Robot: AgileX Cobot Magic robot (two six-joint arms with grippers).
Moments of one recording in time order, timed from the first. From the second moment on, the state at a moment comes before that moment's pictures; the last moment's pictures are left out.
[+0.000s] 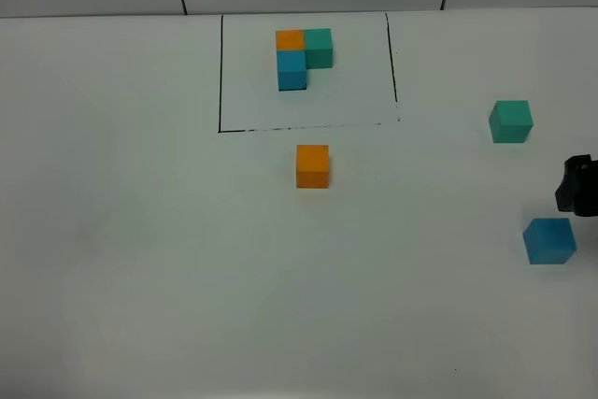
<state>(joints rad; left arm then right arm) -0.04 0.00 -0.50 -0.11 1.04 0.07 -0.05 1.39 -0.81 0.10 0.70 -0.14</state>
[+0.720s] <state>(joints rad) -0.04 0.00 -0.50 -0.11 1.04 0.07 -0.01 1.47 -0.81 0.13 0.70 -0.12</state>
